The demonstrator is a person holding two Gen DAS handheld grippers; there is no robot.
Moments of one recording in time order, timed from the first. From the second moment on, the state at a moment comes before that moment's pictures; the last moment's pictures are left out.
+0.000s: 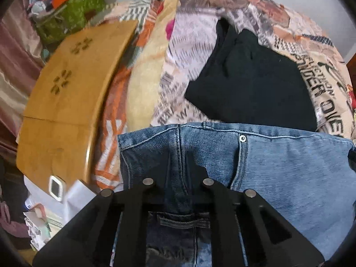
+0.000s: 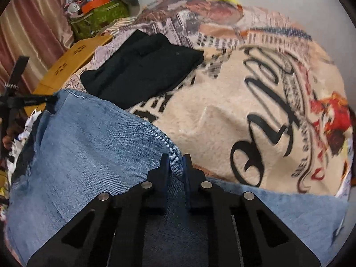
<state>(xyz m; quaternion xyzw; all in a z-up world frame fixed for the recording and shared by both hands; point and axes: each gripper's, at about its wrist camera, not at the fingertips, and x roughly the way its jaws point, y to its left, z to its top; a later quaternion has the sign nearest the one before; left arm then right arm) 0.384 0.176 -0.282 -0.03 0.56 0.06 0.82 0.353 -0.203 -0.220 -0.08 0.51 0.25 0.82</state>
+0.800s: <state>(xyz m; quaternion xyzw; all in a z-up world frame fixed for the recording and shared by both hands) 0.286 0.175 -0.189 -0.05 0.45 0.07 0.89 0.280 -0.215 -0.136 -0.06 0.42 0.26 0.87</state>
